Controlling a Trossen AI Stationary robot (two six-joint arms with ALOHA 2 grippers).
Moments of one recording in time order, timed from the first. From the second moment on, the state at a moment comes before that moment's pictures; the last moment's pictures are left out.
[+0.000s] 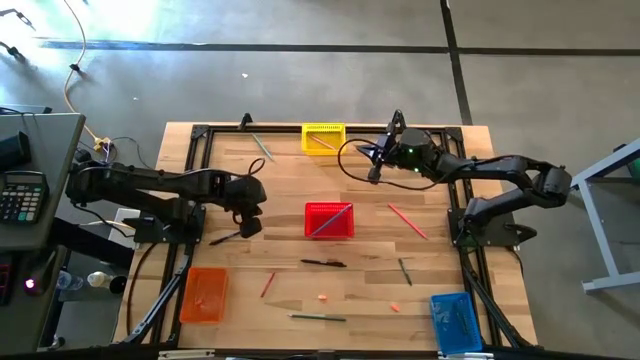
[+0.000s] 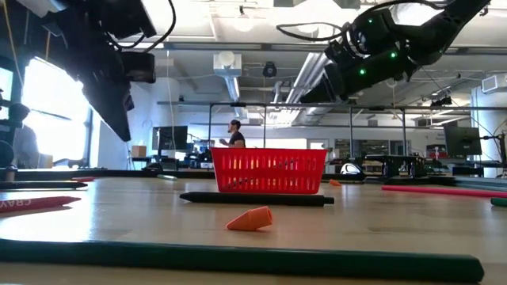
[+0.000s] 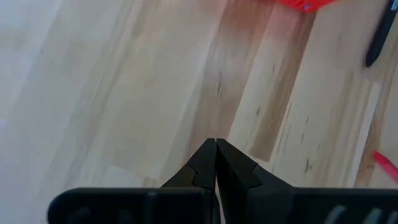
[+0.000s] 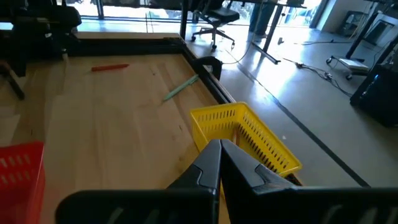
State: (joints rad) left arm 0.20 1.11 0.63 -0.63 -0.01 -0.28; right arm -0.51 1.32 0.60 0.44 -0.08 -0.20
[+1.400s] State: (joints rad) left arm 0.07 1.29 0.62 -0.75 0.02 -0.52; right arm -0.44 1.10 0.53 0.24 -0.13 -0.29
